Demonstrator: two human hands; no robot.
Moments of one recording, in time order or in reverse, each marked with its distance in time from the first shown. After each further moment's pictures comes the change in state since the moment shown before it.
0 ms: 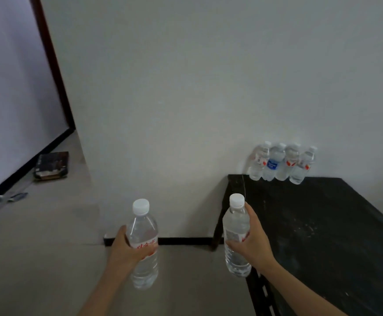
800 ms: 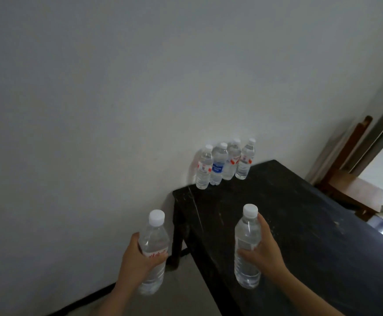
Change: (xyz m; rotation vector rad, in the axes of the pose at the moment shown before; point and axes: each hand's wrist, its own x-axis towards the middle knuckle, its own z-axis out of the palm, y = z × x) left_hand 0.185 0.026 0.207 0.138 -0.453 0.000; right_hand 0.116 0.103 -0.077 -0.082 0.323 0.411
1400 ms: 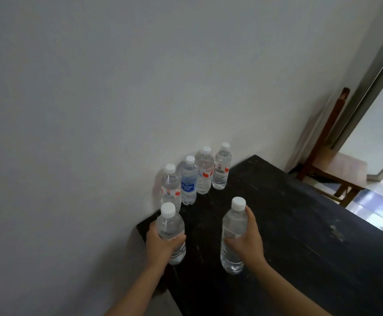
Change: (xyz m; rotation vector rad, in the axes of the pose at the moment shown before) left_hand 0.178 0.063 0.188 -0.011 -0.087 0.075; right_hand 0.175 0.039 -0.010 0.203 0.195 0.193
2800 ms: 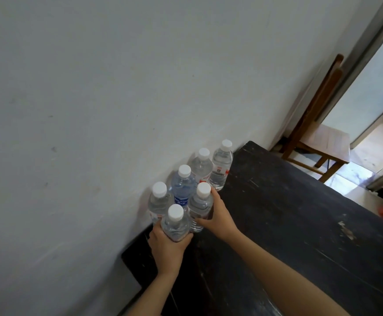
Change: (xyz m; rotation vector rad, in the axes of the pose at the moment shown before) left_hand 0.113 -0.020 0.069 0.221 0.053 0.031; right_hand 0.143 -0.034 0.081 -0.089 -0.252 -0.019
